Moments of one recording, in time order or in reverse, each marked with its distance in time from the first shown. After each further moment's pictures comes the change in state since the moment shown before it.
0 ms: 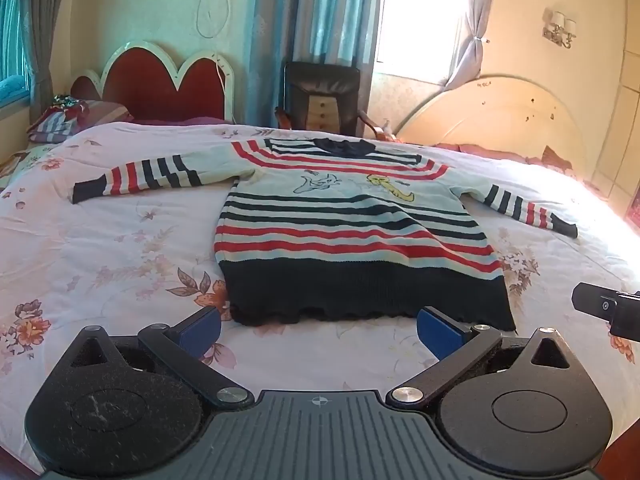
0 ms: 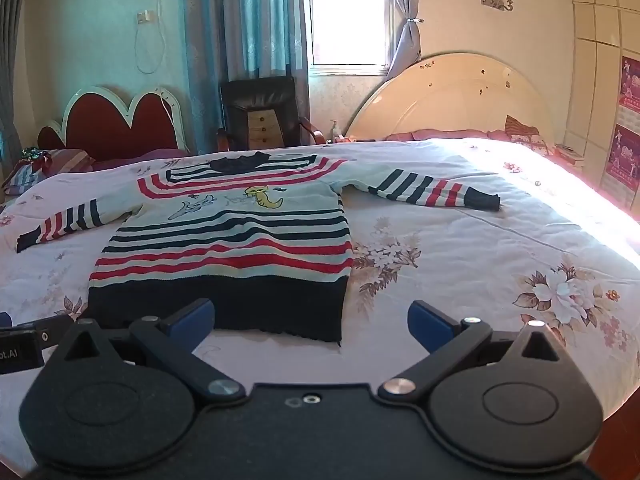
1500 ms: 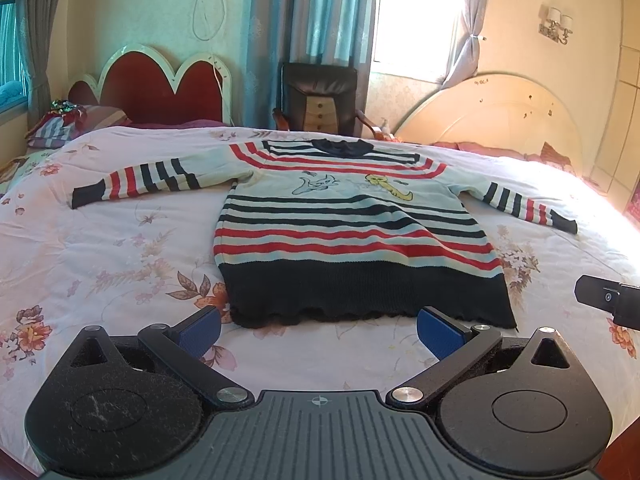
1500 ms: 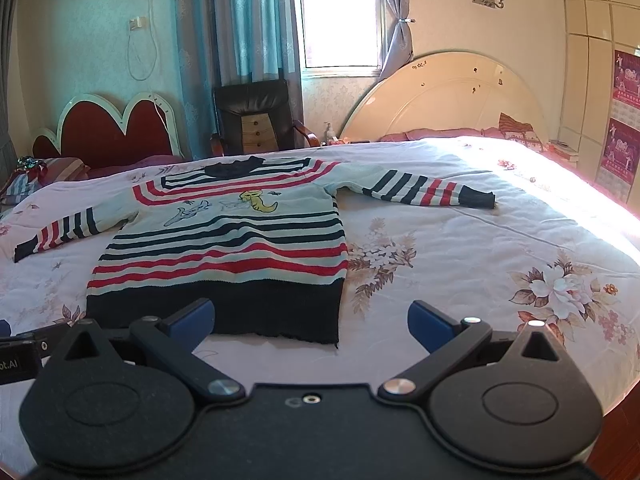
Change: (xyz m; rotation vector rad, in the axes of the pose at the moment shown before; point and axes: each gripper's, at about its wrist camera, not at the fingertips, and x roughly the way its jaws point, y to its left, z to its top) left arm -0.003 0.001 -0.001 0.010 -0.005 0.001; right arm -0.004 0.000 0.002 0.015 -0.008 -0.012
